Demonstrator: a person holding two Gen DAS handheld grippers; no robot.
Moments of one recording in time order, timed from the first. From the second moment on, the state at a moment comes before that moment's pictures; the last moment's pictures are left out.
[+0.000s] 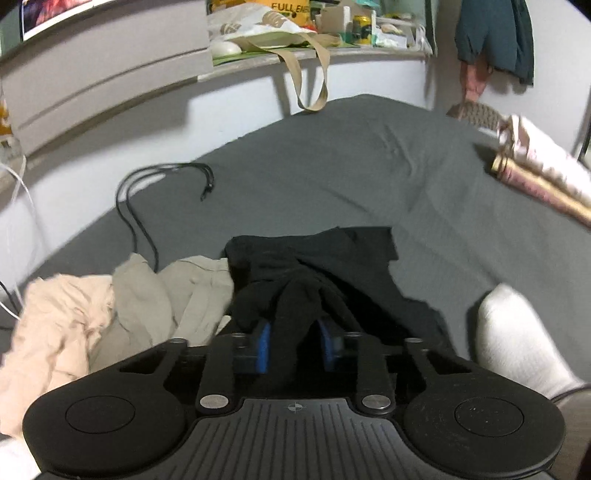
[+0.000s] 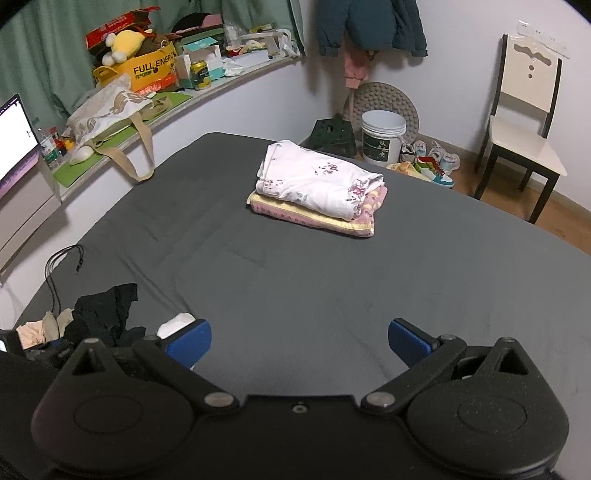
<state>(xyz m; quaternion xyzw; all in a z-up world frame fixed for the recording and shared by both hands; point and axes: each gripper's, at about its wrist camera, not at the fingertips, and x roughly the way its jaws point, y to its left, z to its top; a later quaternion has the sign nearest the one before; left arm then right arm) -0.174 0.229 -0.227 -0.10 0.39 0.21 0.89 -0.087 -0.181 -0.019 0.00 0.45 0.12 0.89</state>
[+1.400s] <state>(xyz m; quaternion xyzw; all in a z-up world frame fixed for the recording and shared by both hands) -0.054 0.037 0.153 -0.17 0.25 -0.23 0.92 -0.131 -0.217 0.095 0.05 0.20 0.23 0.95</state>
